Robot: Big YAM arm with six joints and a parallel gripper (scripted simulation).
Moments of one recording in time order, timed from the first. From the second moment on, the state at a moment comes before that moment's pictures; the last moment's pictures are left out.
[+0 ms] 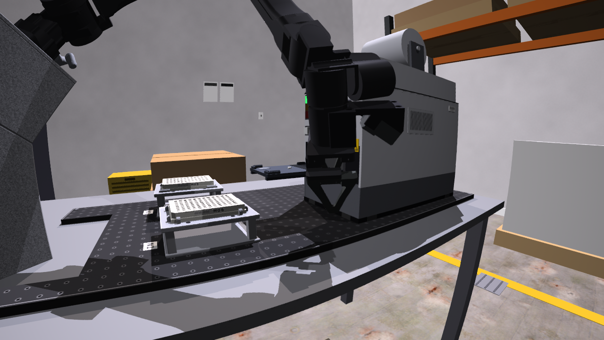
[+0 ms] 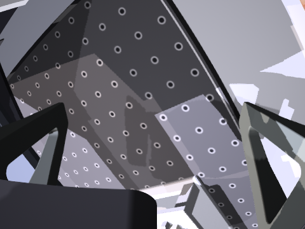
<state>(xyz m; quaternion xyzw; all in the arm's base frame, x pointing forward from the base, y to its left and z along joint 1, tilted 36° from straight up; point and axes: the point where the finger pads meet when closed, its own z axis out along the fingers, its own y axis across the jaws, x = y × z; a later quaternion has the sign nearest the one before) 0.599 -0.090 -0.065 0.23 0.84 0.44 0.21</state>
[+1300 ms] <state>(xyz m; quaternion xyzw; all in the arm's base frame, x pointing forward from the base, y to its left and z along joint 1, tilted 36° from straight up) 0.560 -0.060 0.010 0.14 0.89 0.37 0.23</state>
